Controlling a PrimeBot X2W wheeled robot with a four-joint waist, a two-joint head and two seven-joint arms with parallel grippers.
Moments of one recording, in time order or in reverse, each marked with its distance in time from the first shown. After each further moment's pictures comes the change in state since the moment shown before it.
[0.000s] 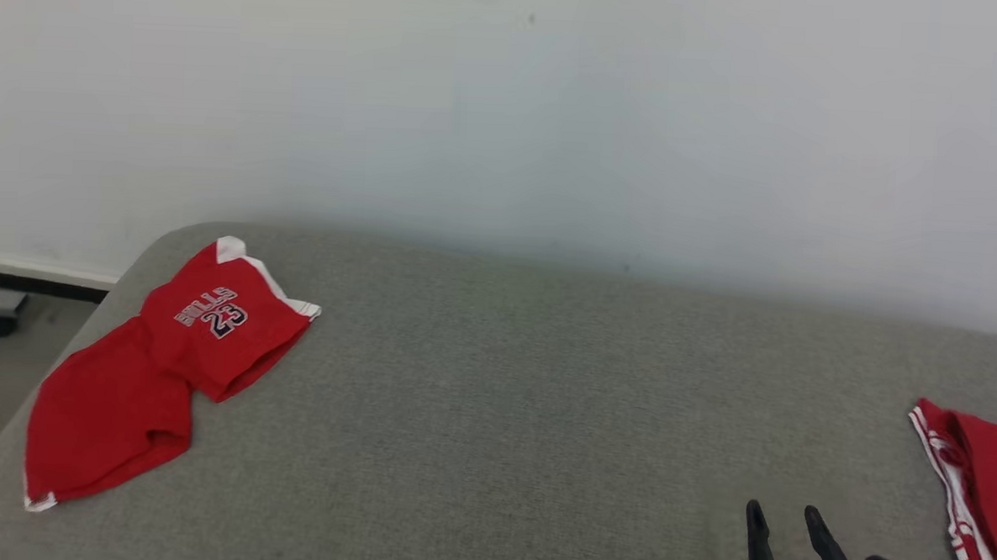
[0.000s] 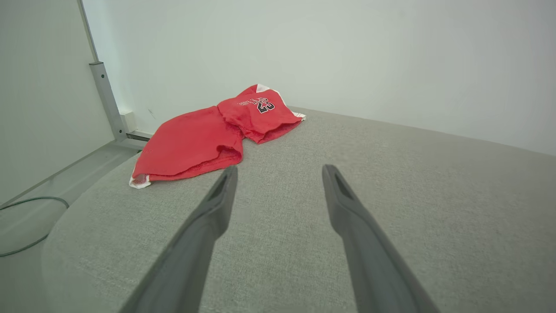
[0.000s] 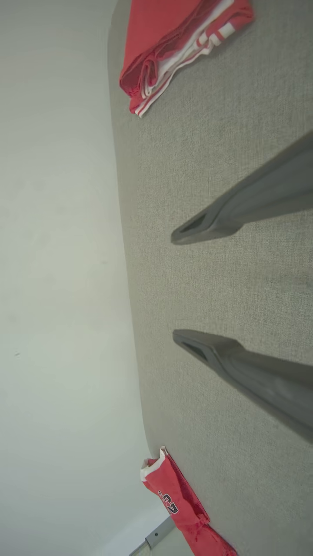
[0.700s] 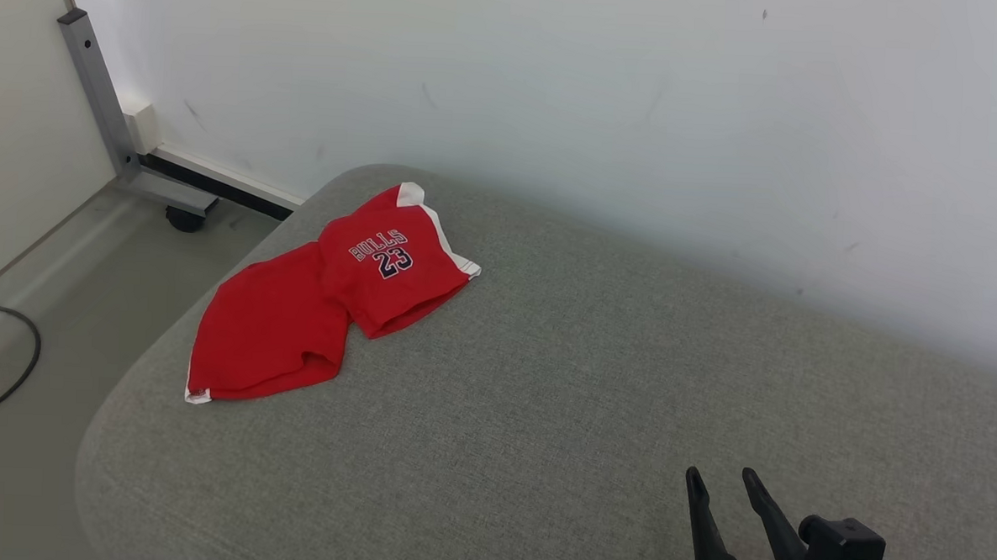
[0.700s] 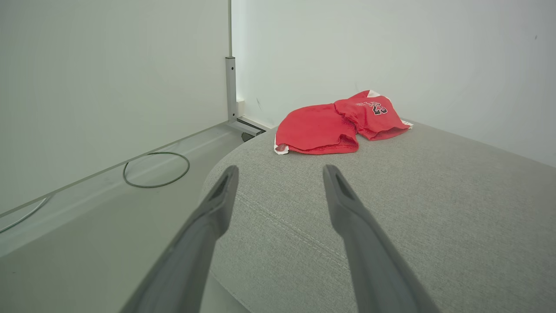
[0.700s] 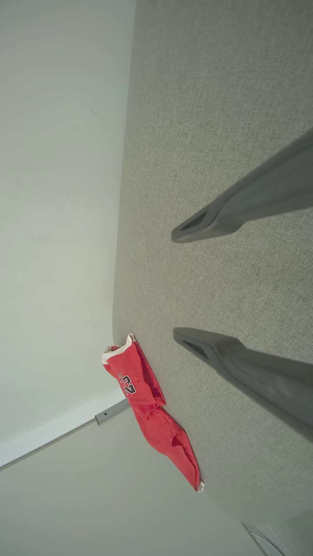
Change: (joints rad) left arm 0.047 0.010 0.056 -0.080 -0.036 0.035 0.000; right arm -0.119 0.001 0.128 0.115 0.030 0.000 -0.044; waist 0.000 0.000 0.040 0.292
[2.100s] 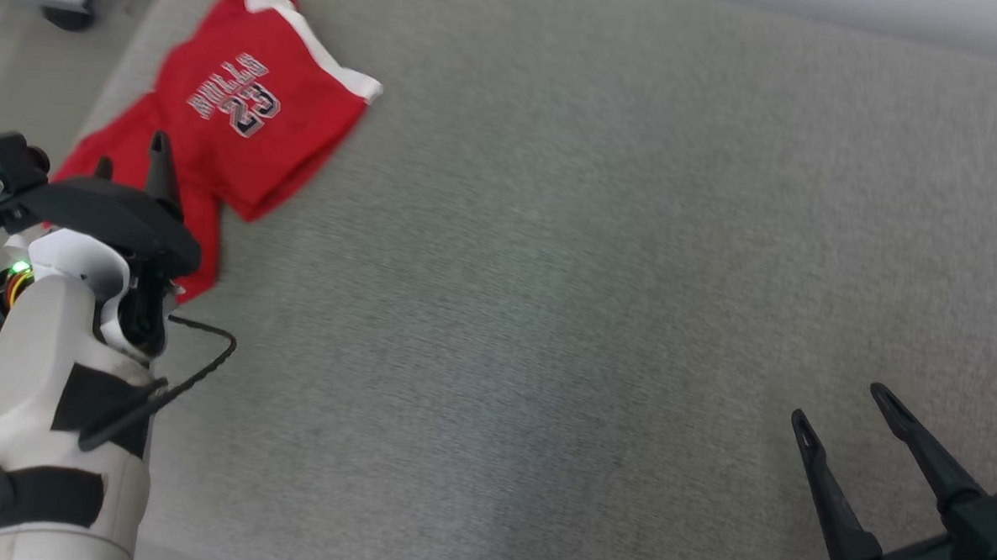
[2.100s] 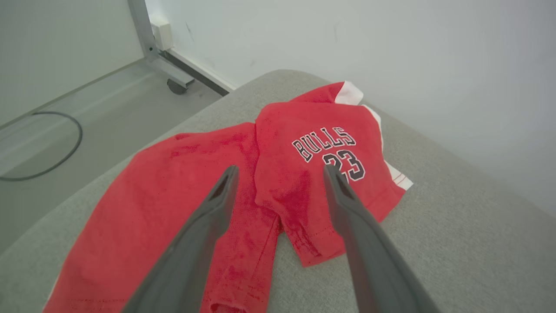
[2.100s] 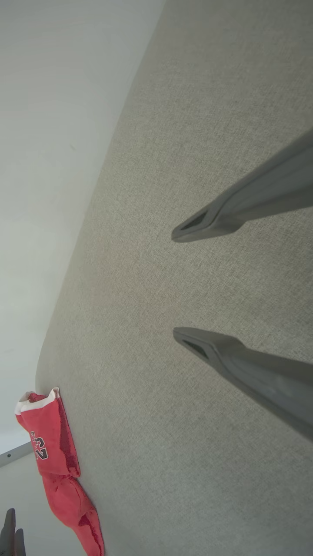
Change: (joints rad) left arm -1.188 0.062 -0.063 0.879 -0.271 0.011 0.263; right arm 0.217 -0.278 -0.067 -0.847 -0.172 0.000 0.434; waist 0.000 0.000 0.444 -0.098
